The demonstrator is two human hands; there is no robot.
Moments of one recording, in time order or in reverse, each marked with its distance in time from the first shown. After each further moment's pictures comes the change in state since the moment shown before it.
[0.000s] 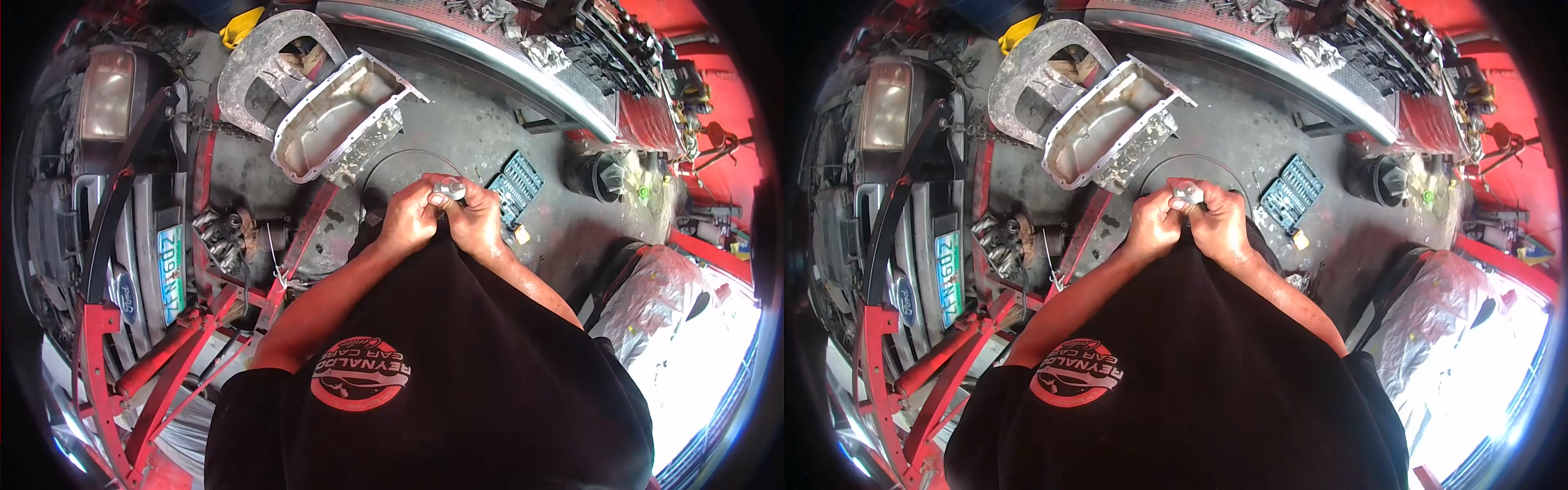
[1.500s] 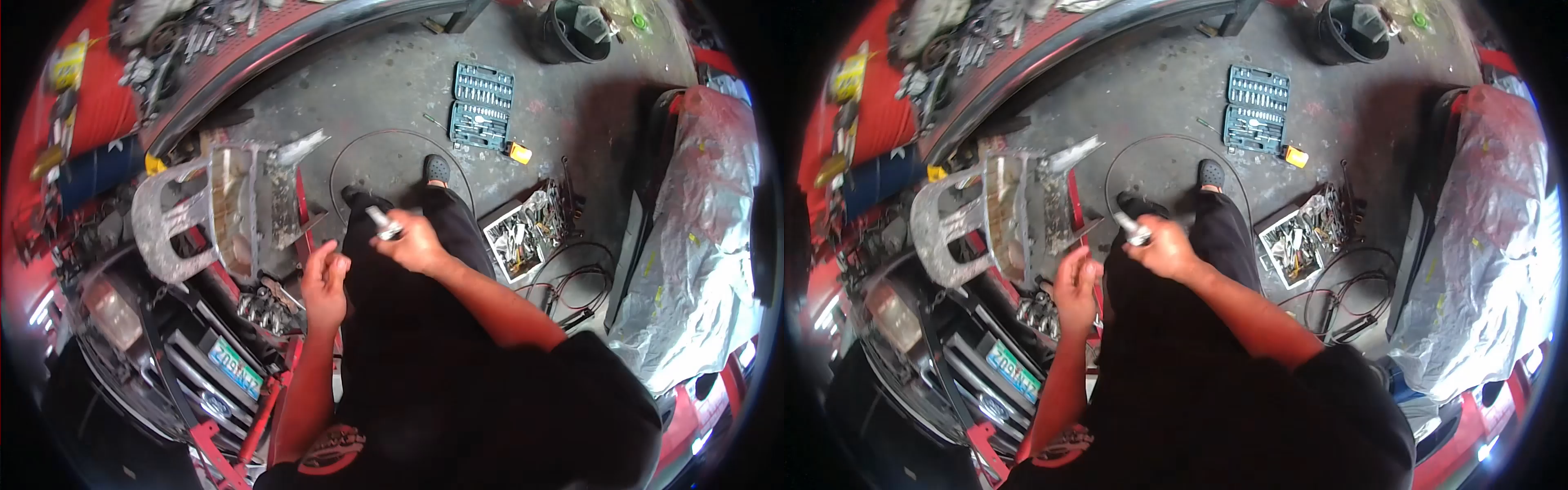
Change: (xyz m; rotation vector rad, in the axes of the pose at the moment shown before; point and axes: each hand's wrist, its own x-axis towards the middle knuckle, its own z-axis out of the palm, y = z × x) left_hand 0.032 -0.043 0.192 0.140 -0.154 -0.556; right_hand -0.022 0.224 -0.195 0.218 0.182 0.375
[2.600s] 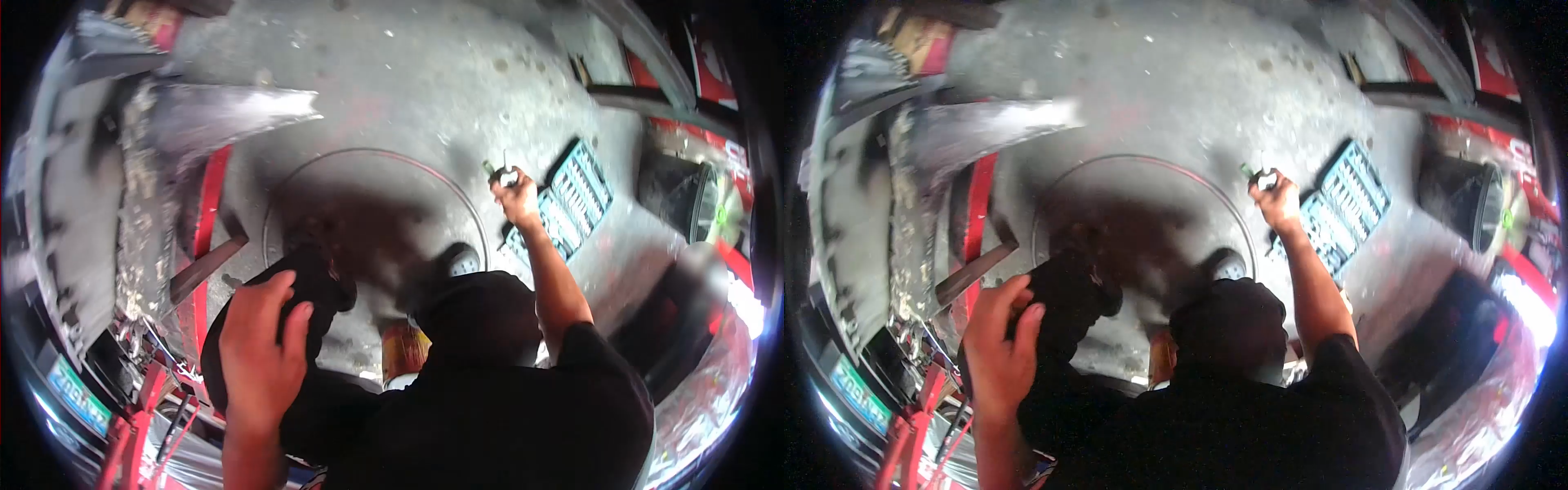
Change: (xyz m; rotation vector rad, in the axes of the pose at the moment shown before) left_hand 0.232 -0.325 0.042 0.597 0.156 0.062; right_hand 0.429 0.472 -0.114 -0.596 0.116 0.103
